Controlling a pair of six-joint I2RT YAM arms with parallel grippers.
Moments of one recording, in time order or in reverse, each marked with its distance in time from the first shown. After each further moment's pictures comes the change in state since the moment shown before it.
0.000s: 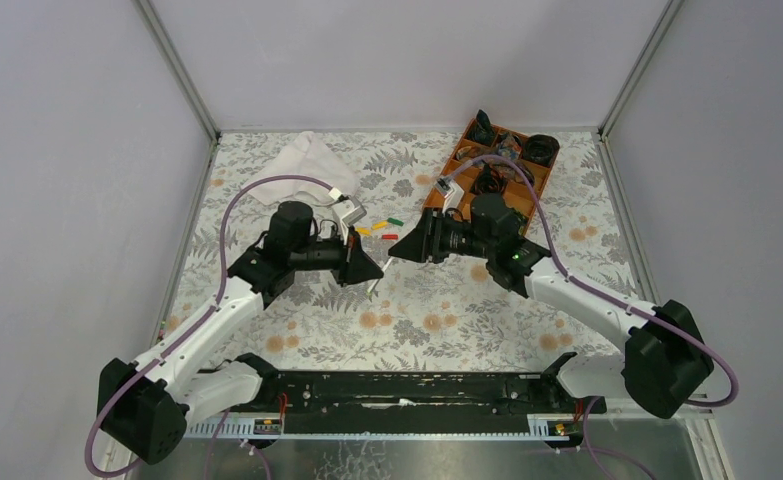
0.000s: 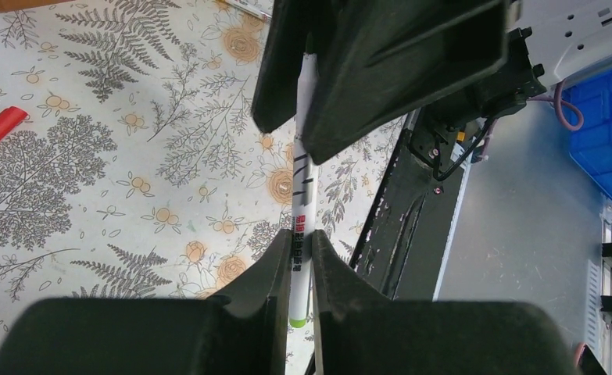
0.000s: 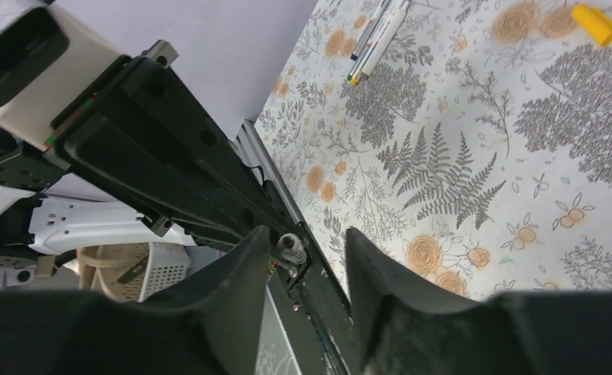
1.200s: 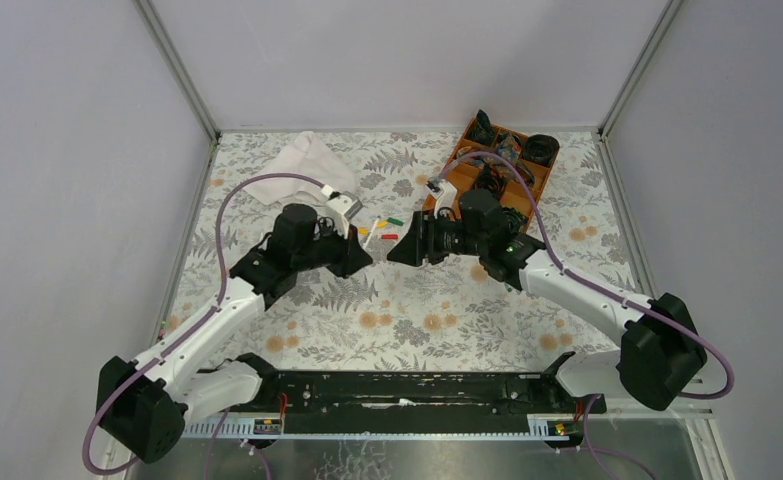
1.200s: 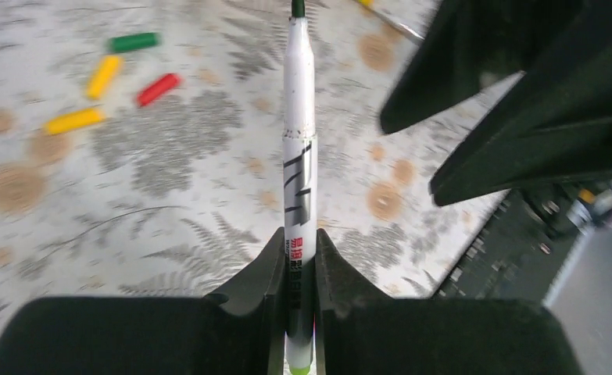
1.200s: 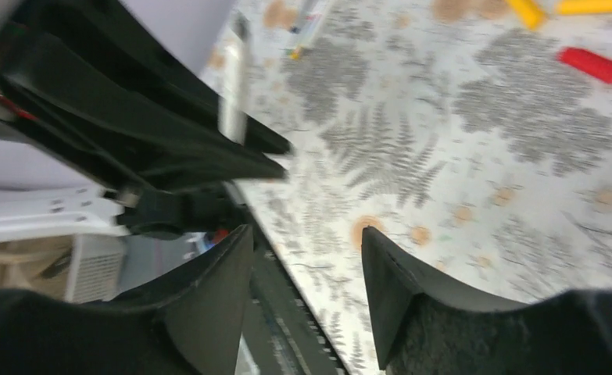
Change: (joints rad) left arm -0.031 0.008 -0.002 -0.025 -0.299 0.001; right arm 0.022 0.052 0.064 -0.108 0.023 -0.126
